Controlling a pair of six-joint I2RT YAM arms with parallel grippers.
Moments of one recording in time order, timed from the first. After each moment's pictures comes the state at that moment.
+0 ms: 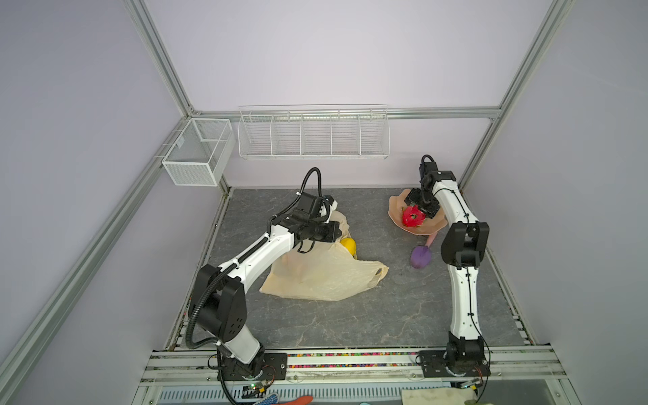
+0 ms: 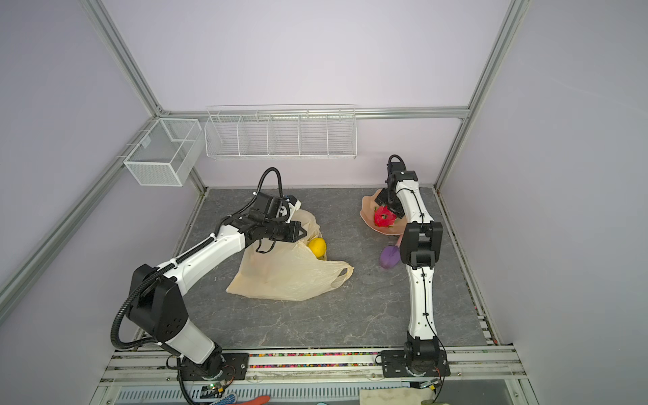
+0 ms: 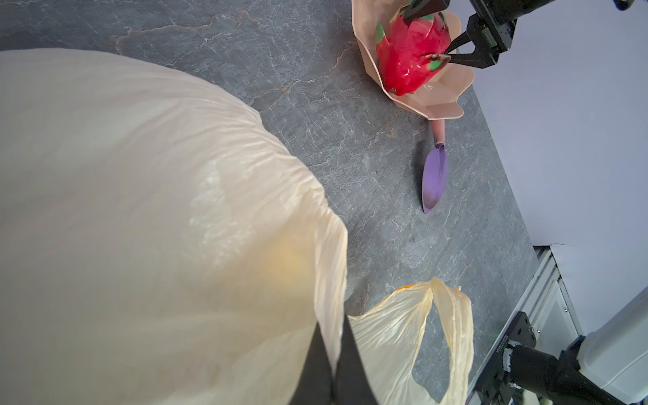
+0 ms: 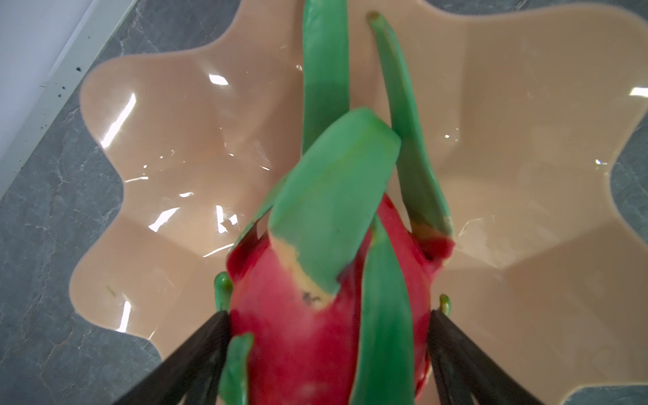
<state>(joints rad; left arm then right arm) -0.56 1.63 1.33 -0.52 0.39 -0.31 0.05 2.48 2.42 -1.22 0.05 0.70</state>
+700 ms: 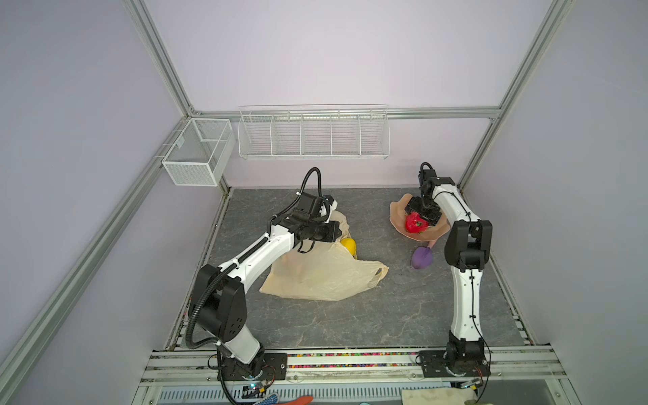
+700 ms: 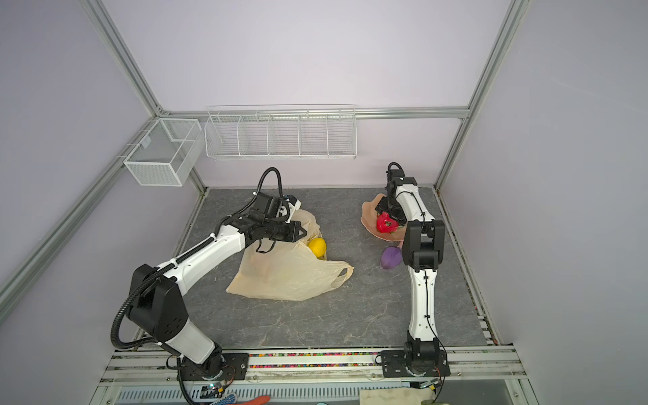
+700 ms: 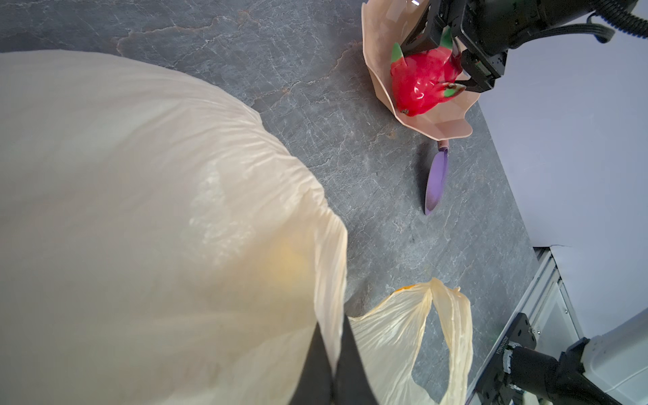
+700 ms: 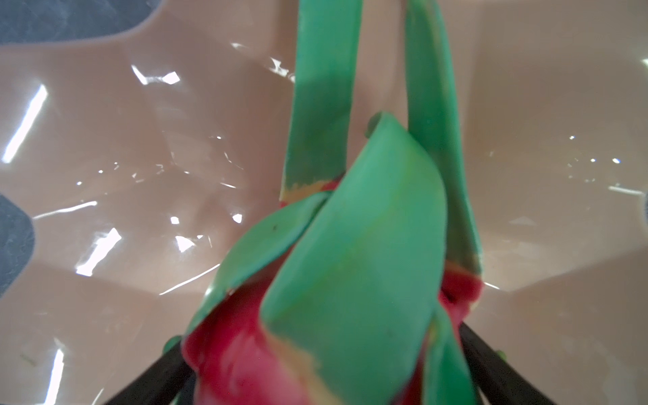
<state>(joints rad) -0.56 1.63 1.33 -0.52 0.39 -0.31 0.05 2.38 2.19 -1.14 0.07 0.66</state>
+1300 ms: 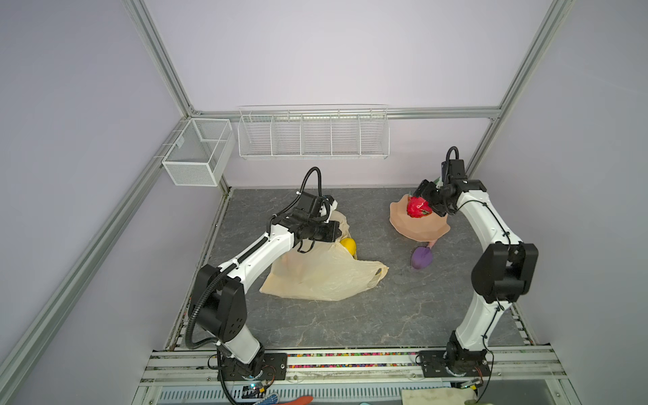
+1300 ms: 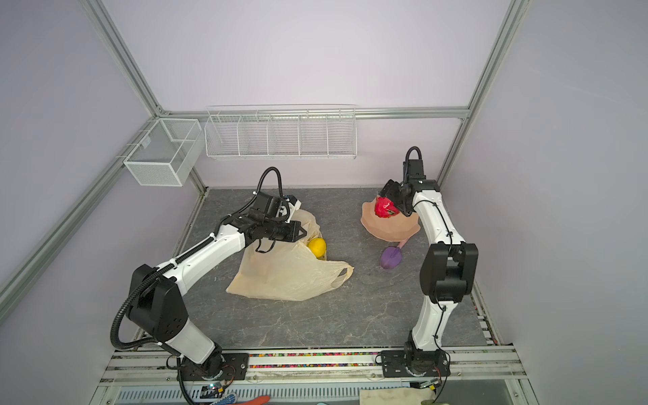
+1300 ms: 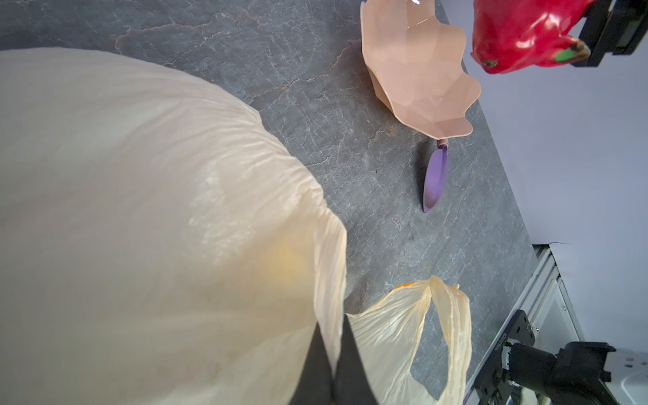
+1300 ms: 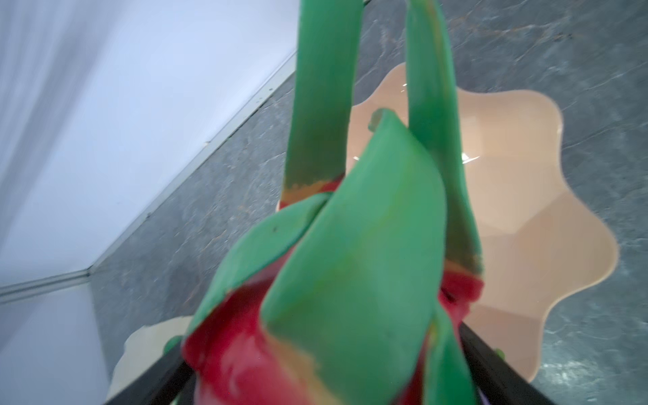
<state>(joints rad) -0.56 1.63 1.35 -0.54 0.39 -0.31 0.03 1.84 1.70 -0.76 -0.19 0.66</state>
